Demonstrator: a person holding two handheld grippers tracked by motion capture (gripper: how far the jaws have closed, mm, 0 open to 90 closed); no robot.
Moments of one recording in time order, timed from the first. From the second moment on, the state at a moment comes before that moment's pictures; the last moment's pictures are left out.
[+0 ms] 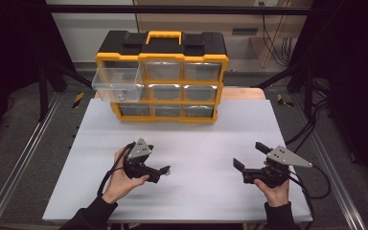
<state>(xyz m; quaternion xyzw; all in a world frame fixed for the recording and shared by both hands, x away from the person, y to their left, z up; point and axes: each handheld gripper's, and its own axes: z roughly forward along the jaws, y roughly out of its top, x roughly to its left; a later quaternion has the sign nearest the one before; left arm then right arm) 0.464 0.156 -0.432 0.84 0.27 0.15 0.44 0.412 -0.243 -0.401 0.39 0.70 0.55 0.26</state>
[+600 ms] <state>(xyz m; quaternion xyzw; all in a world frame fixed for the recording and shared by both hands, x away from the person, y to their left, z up) 0.468 0.143 -0.460 0.86 0.29 0.12 0.40 0.412 -0.242 -0.401 0.39 0.70 0.55 0.26</state>
